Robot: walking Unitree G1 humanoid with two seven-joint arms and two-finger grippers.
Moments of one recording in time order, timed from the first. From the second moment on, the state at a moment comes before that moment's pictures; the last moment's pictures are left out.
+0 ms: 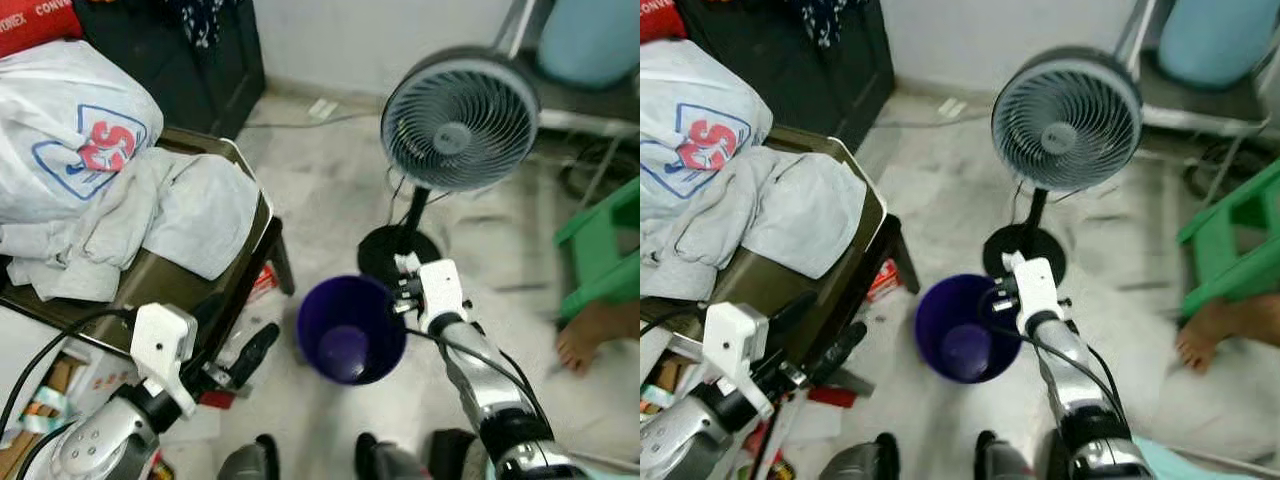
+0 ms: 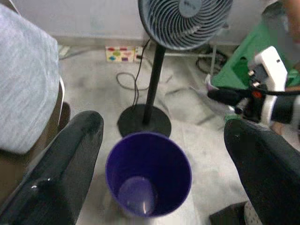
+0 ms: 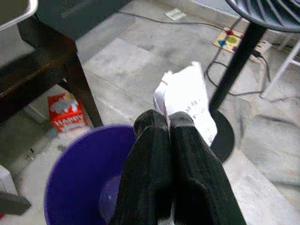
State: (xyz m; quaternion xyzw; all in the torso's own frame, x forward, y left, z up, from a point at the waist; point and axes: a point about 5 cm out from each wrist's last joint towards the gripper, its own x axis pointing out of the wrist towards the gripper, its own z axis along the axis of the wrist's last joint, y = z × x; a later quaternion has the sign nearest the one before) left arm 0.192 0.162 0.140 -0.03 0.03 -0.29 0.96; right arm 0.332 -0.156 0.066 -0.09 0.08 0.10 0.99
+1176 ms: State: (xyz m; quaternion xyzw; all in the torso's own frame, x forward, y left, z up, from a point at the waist) left arm 0.187 0.159 0.147 -0.04 0.05 -0.29 0.95; right arm 0.354 -0.127 0.089 -0.10 0.02 0.10 0.99
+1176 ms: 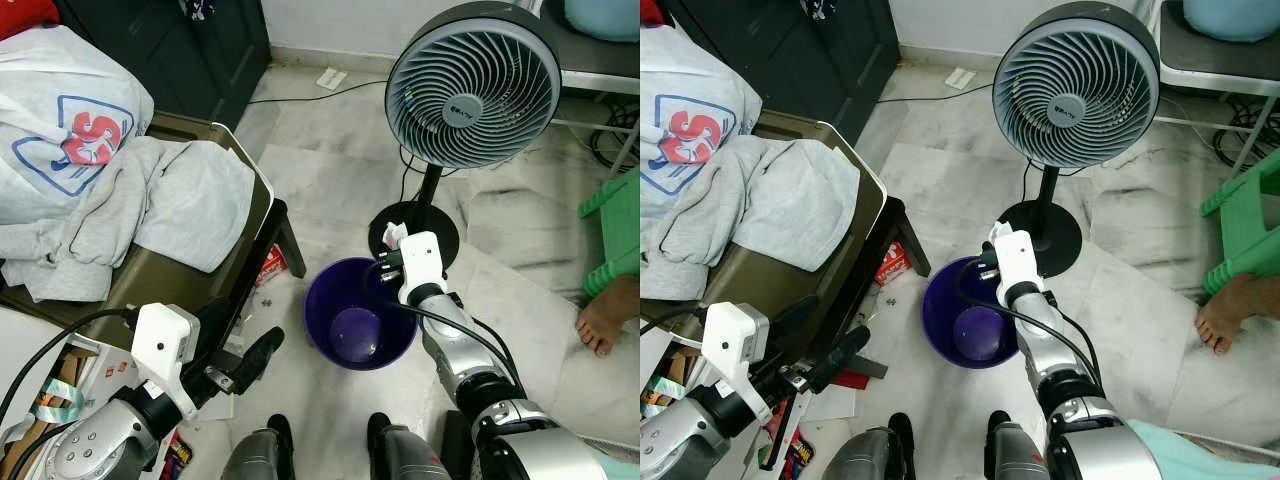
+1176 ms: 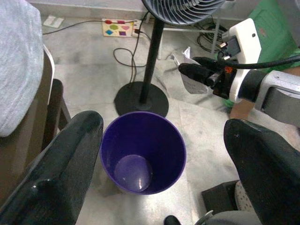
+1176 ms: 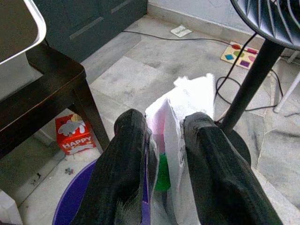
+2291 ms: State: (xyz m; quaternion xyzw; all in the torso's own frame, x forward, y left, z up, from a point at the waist) left arm 0.228 0.152 0.150 -0.06 -0.03 -0.22 0.97; right arm 0.324 -0.142 0.094 -0.07 -0.04 0.11 0.99
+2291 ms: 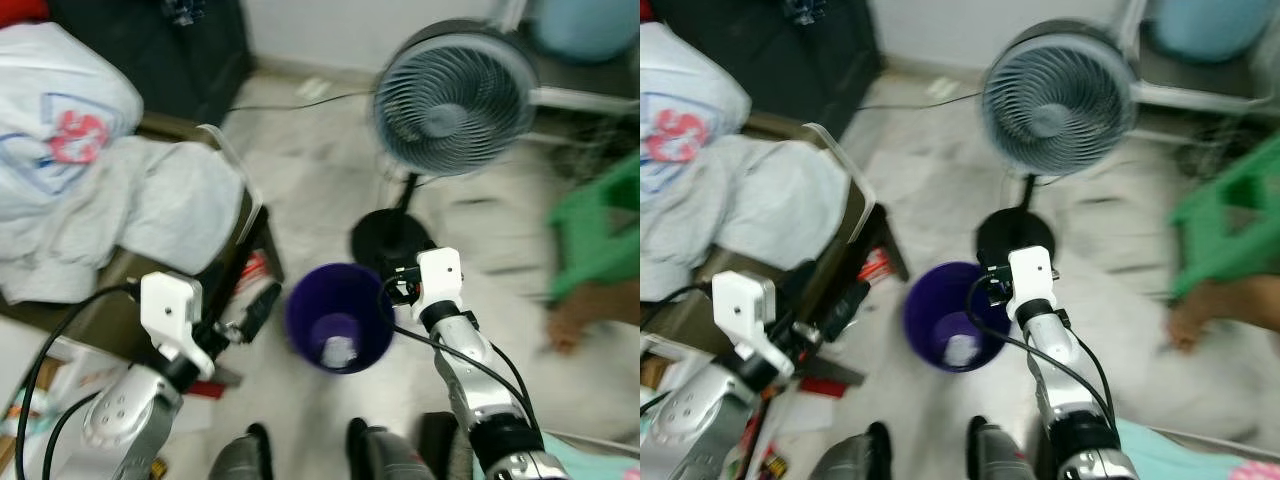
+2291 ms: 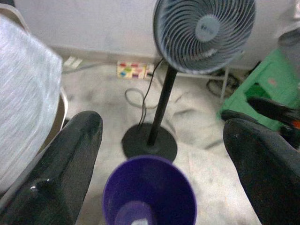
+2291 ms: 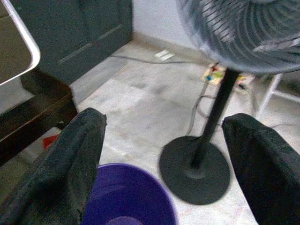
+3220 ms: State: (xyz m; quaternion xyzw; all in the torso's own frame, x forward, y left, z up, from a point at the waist) left arm 0.275 0.170 0.158 -0.05 -0.13 -0.04 0.99; right arm 0.328 -0.149 0.128 -0.10 -0.07 0.08 0.99
